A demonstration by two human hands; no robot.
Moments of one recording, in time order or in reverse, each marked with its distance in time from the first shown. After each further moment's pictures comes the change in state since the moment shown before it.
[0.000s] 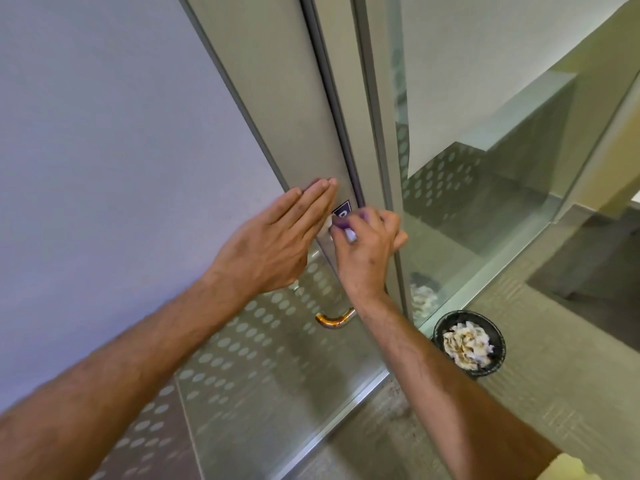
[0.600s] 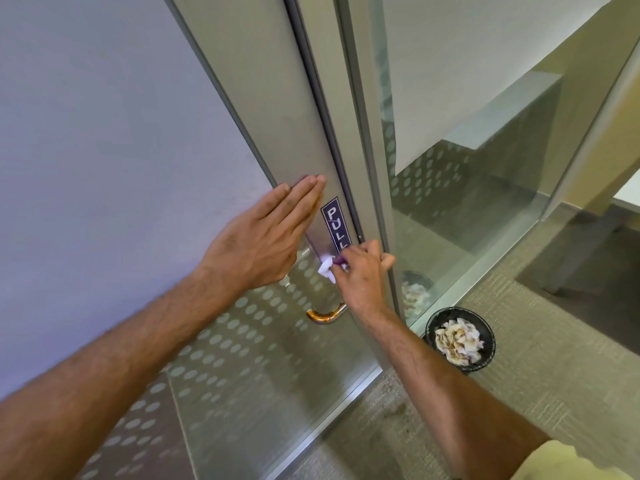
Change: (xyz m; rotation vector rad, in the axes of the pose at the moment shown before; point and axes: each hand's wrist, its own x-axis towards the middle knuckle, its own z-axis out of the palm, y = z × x) left_hand 0.001 -0.002 -0.005 -0.016 -0.026 0.000; right_hand -0.030 0.042 -0.010 -0.119 -0.420 0.010
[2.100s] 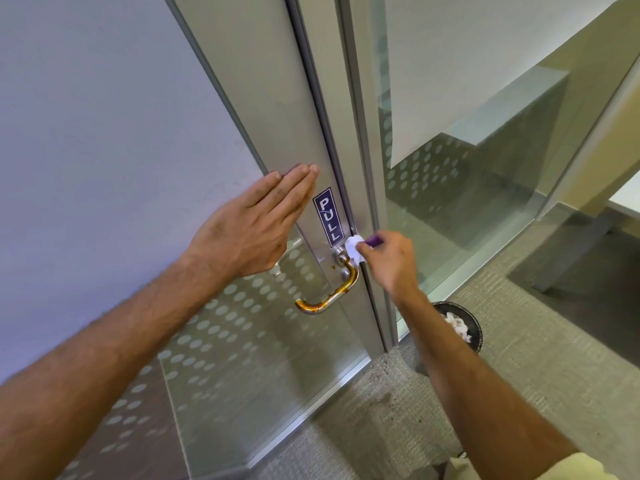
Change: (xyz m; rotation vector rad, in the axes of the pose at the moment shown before) left_hand -0.002 0.002 0.006 0.023 -0.014 -0.002; right_hand 0.027 0.052 -0.035 0.201 -0.117 0.284
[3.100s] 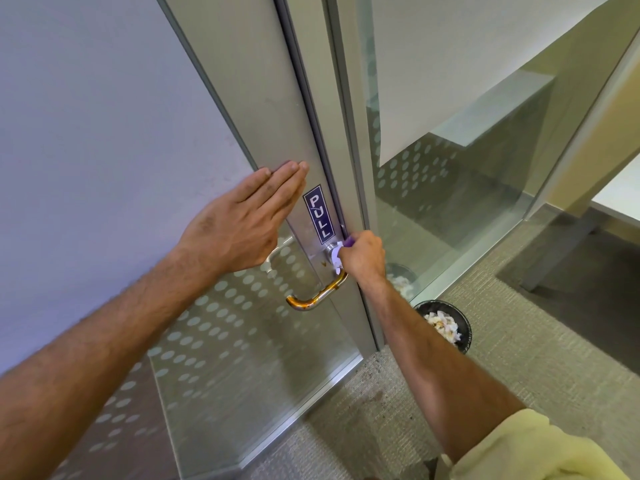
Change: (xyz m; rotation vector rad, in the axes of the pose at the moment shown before) left_hand 0.000 0.001 -0.002 0.002 -0.026 0.004; right_hand 0.002 -0.016 0.027 -0.005 -0.076 0.201
